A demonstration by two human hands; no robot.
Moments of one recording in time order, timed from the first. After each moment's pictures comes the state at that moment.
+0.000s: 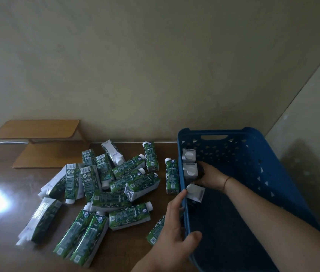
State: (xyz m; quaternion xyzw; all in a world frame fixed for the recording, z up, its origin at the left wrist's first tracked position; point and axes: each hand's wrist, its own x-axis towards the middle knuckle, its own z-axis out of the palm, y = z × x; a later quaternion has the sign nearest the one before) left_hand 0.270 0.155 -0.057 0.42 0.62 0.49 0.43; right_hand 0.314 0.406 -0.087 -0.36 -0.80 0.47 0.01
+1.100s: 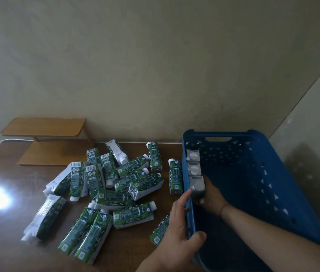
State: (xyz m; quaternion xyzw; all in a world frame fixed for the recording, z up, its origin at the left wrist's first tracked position) left_hand 0.271 0.155 -0.054 0.44 0.63 0.49 0.41; right_hand 0.337 0.338 -0.090 -0.41 -0.80 0.44 0.05
